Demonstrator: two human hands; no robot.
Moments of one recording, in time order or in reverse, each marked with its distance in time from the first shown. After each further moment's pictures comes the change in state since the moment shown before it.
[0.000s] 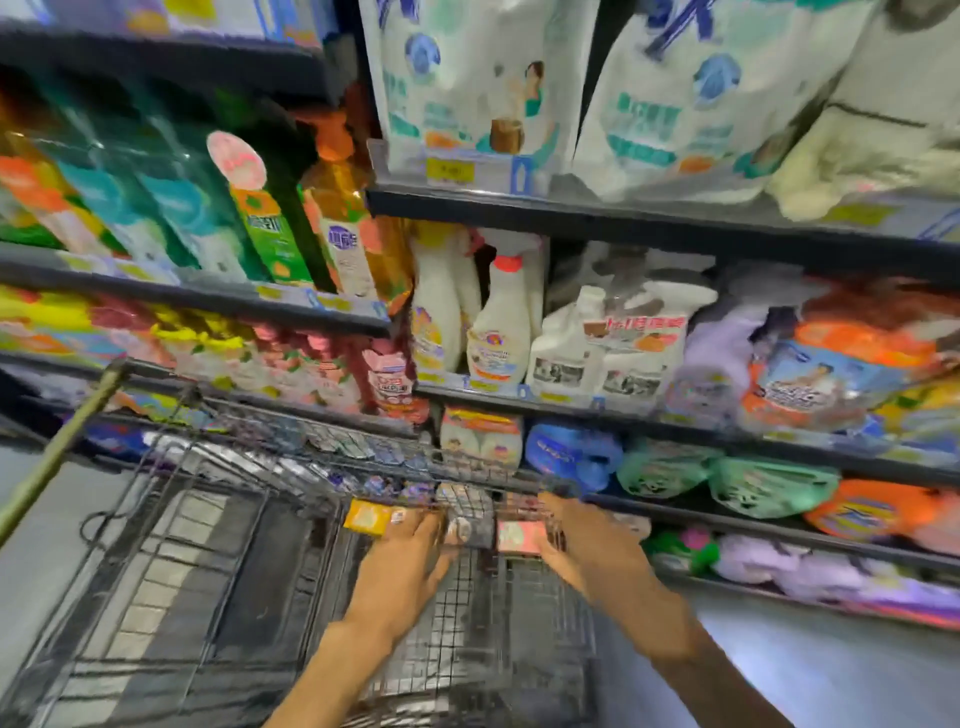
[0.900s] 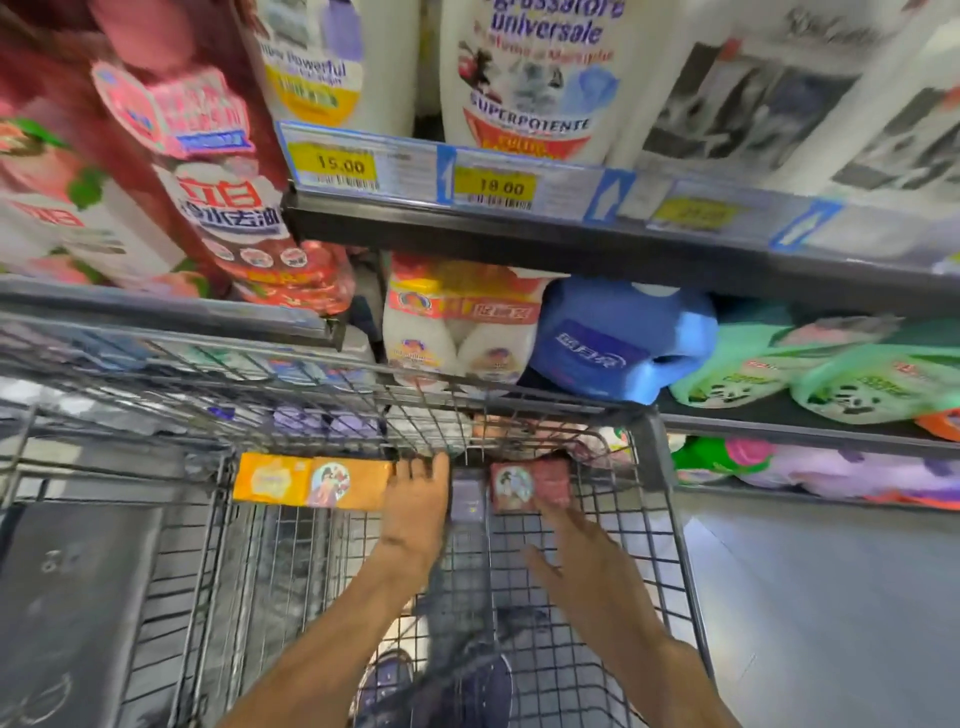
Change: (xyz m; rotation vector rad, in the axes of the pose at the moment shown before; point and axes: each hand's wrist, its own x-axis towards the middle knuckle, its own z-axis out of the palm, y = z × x) left_hand 0.230 -0.094 0.288 0.334 -0.284 -0.052; right_hand 0.103 0.037 0.263 0.213 -0.214 0.348
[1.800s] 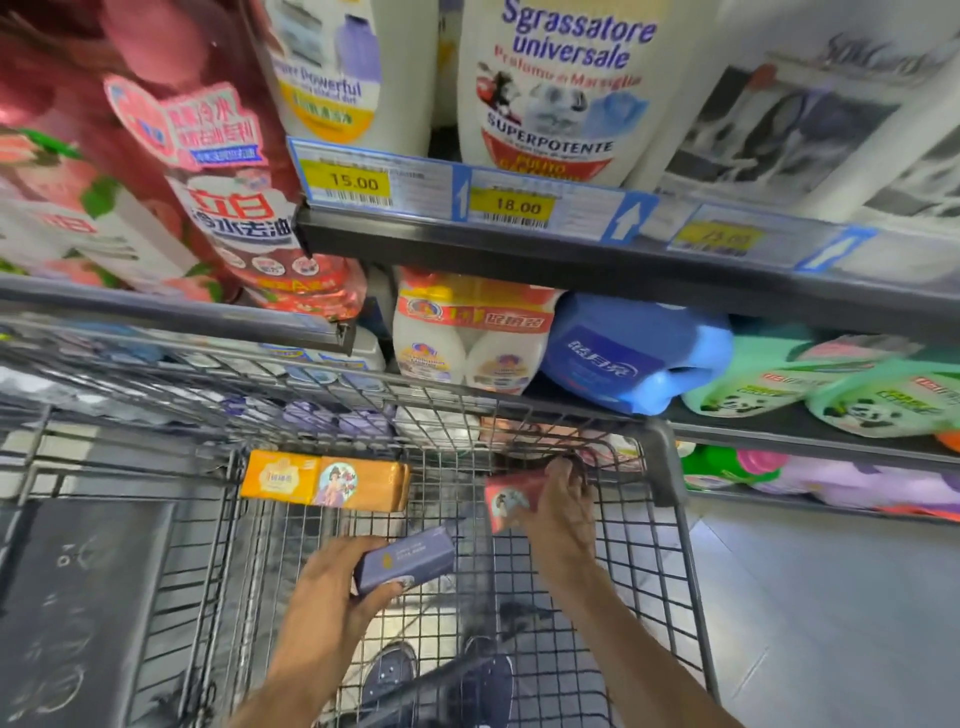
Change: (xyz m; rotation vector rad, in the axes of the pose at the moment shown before) left_hand -0.109 -0.084 0.018 -0.811 0.175 -0.023; right_hand 0.092 0.002 0.059 0.380 0.082 0.382
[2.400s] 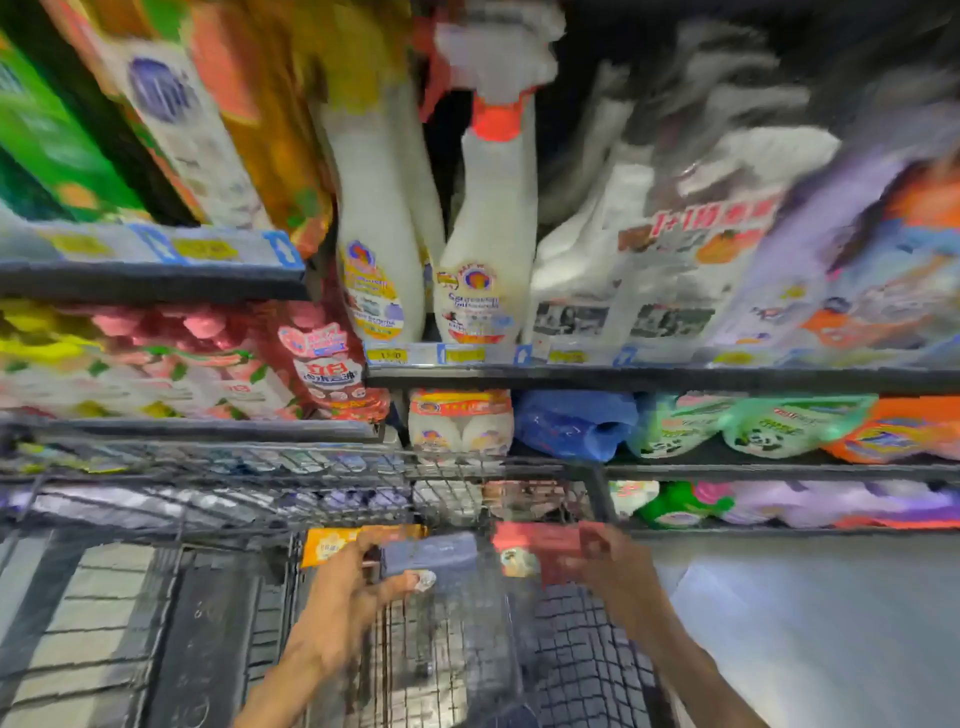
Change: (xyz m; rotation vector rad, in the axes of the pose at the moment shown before) left_hand -0.045 0.105 -0.119 -0.396 -0.107 -0.011; right_hand -0.145 0.009 -0.152 0.564 0.007 -0.162
